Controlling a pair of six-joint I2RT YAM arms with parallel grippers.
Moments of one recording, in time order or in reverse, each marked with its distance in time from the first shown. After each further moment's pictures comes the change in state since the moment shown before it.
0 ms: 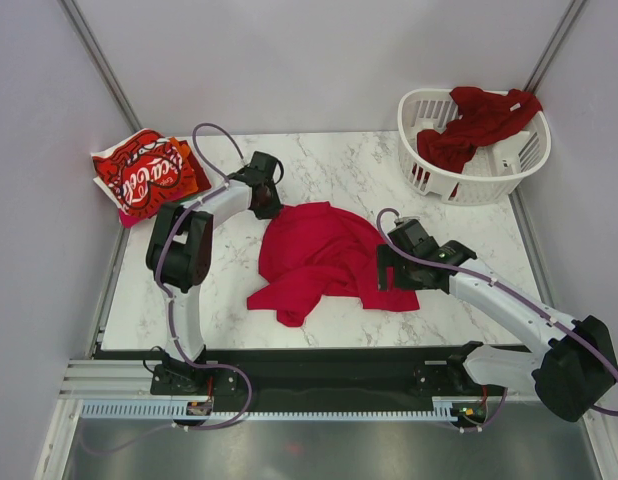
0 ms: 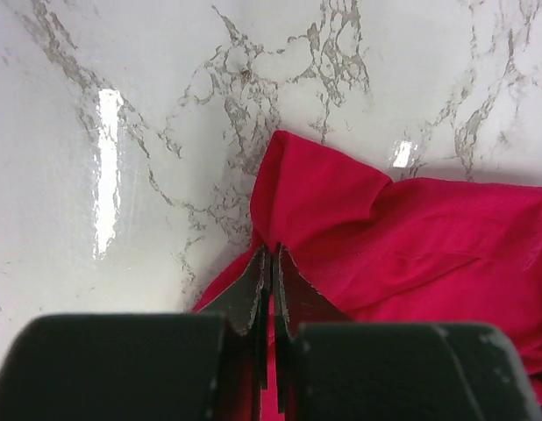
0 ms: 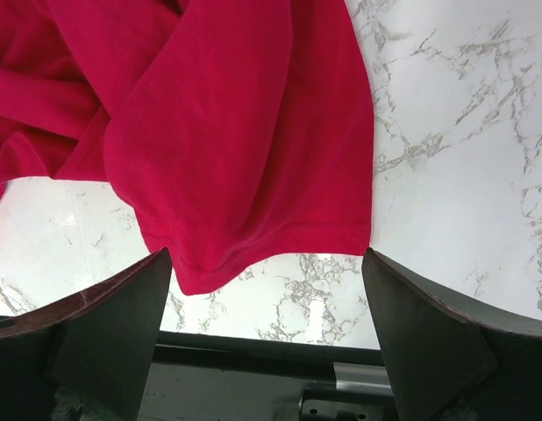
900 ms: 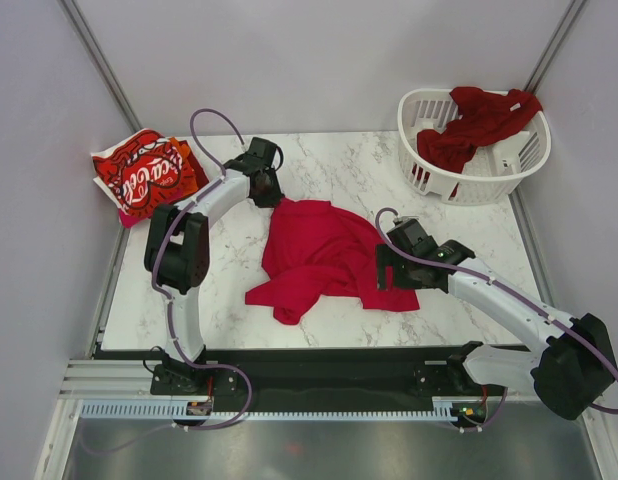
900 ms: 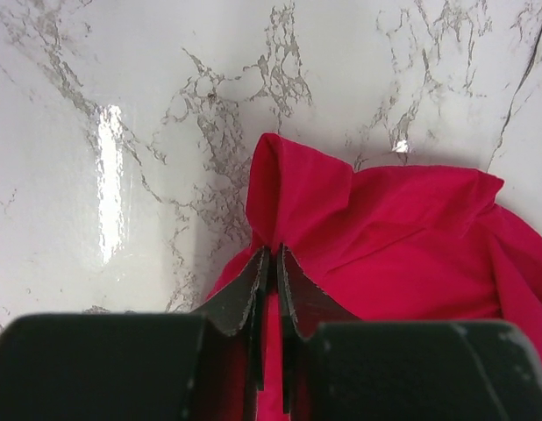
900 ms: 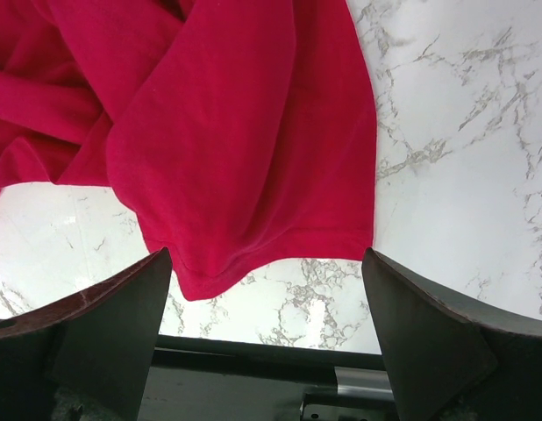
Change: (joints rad) left arm 0.000 -0.018 0.132 -0.118 0.020 0.043; right arm 0.002 0.011 0.000 0.015 0.000 -0.002
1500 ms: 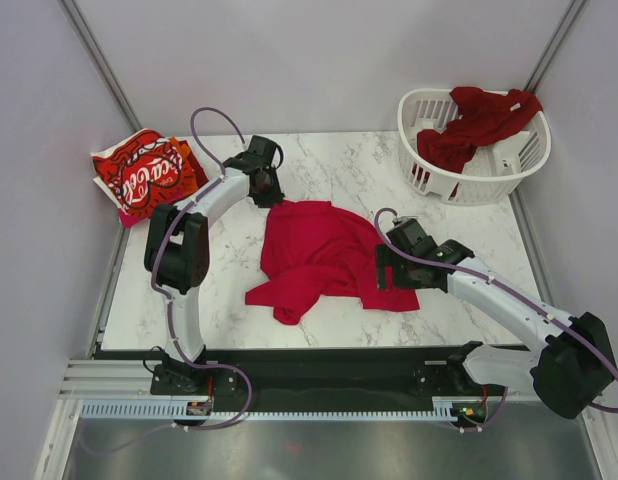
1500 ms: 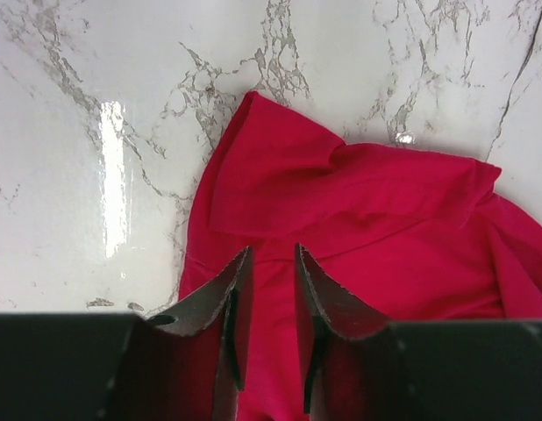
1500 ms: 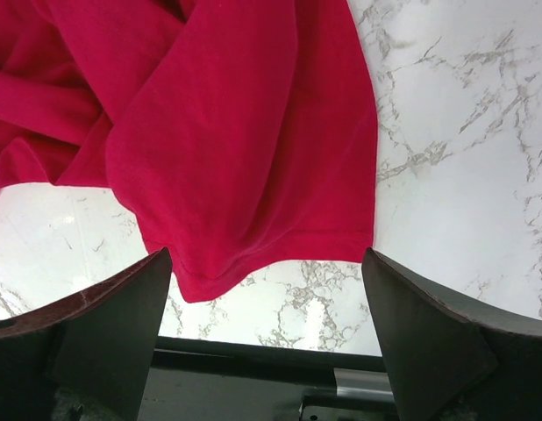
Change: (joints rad) left arm 0.000 0.000 0.022 -0.035 0.009 0.013; right arm 0.000 0.006 0.000 0.004 0.000 -0.006
